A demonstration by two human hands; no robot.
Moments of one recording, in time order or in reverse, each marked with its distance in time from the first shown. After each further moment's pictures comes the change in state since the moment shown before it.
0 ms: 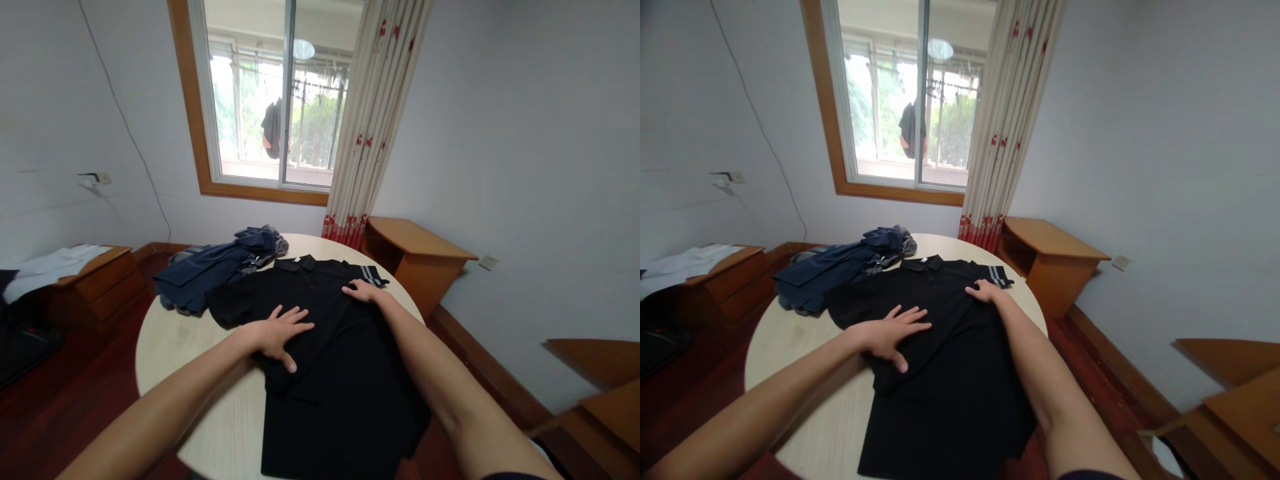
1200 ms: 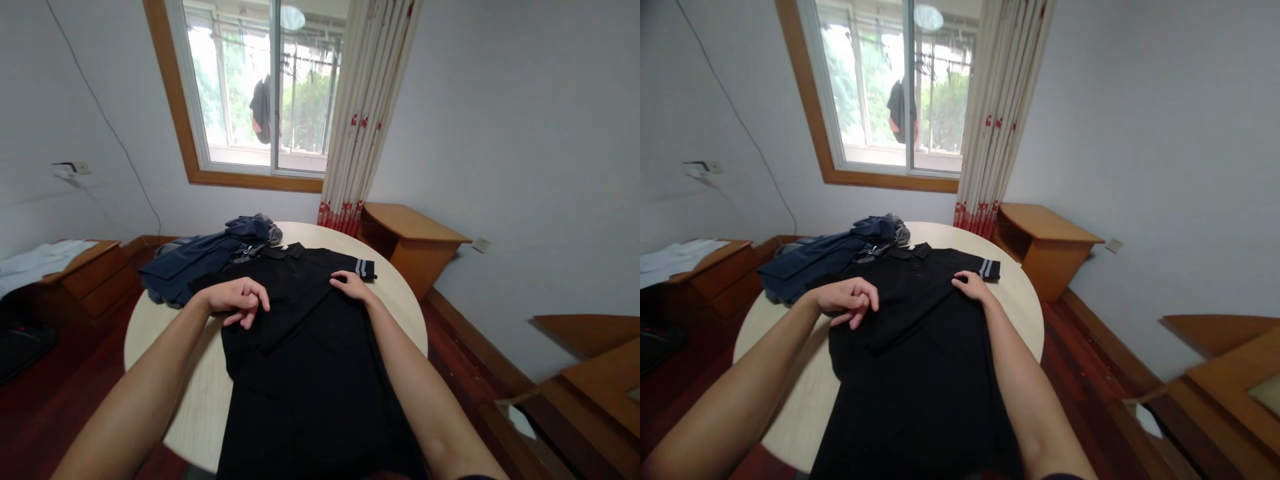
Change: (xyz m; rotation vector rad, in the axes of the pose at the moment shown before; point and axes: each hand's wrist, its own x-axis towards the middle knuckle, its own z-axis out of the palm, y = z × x) left_hand -0.045 -0.062 -0.032 -1.061 0.022 0.216; right_hand -0.023 -0.023 0.032 0.545 0.298 -0.201
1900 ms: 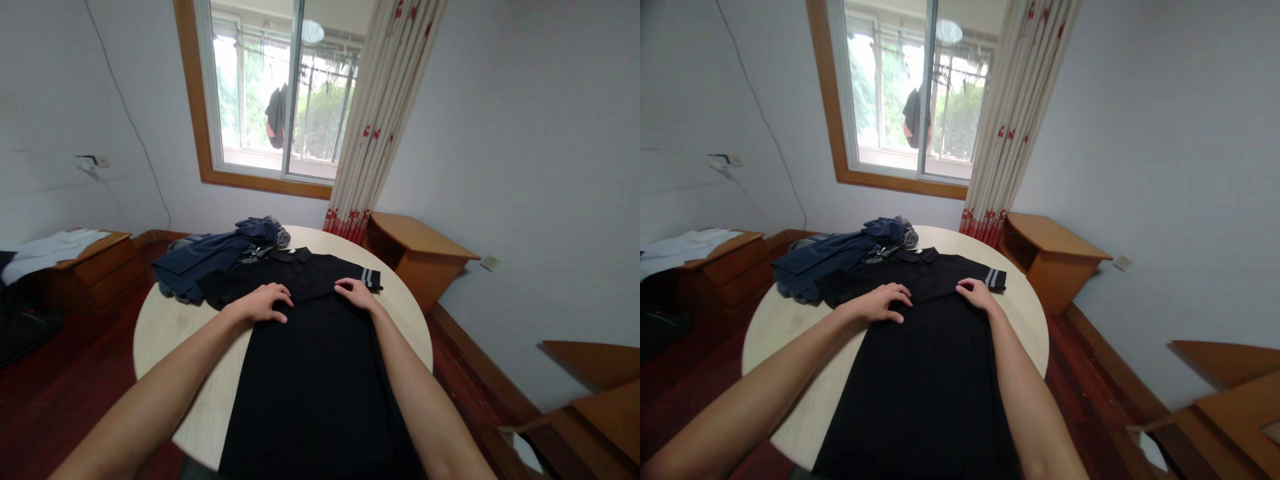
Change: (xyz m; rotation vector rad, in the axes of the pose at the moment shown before) left_hand 0.046 -0.039 0.011 0.931 0.358 0.063; right_hand -0.004 -0.007 -0.001 0.132 0.000 -0.079
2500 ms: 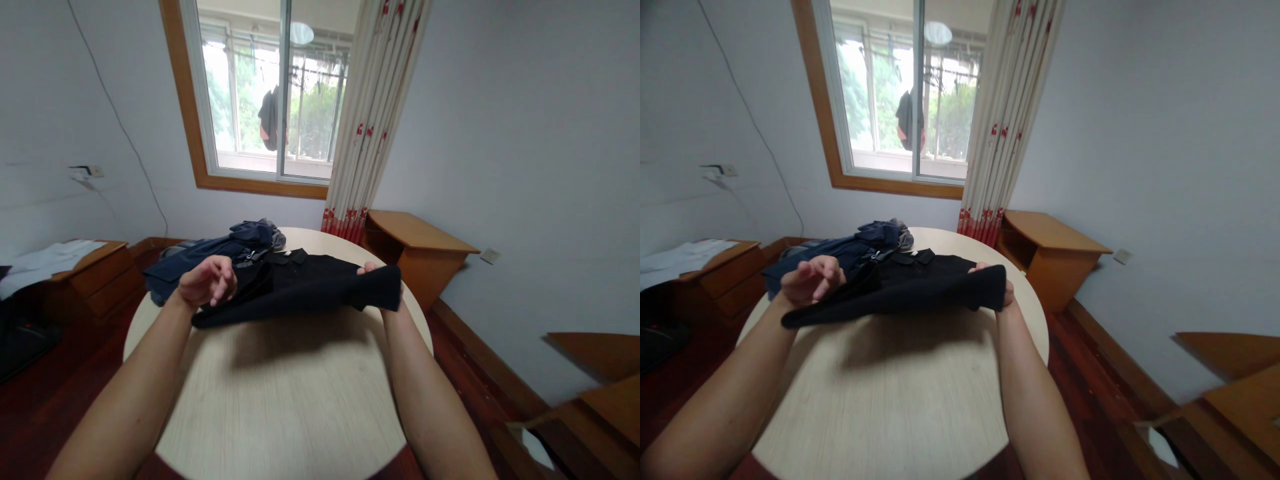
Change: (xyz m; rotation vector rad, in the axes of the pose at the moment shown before) left_hand -0.055 -0.016 -0.074 -0.931 0.472 -0.101; right_hand -0.024 -0.037 -0.039 0.568 0.087 -0.087
